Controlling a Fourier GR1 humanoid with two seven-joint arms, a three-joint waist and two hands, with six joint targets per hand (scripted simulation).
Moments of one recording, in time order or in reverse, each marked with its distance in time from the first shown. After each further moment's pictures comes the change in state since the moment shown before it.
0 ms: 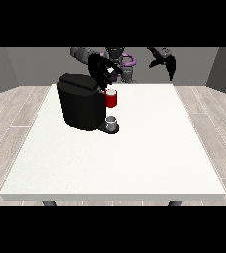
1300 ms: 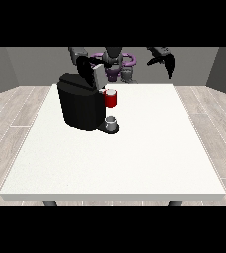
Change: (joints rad) left arm 0.114 0.028 0.070 -0.013 0.008 0.022 0.026; right arm 0.130 0.140 -0.025 0.108 -0.175 0.076 -0.310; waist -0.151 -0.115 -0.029
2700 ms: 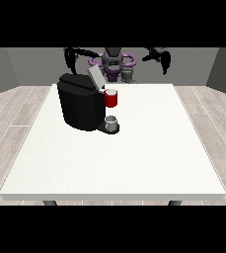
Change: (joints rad) left arm -0.123 -0.082 0.031 0.249 -0.062 -0.040 -0.057; right arm 0.254 0.003 -0.092 -0.161 -0.069 -0.014 0.020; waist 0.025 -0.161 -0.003
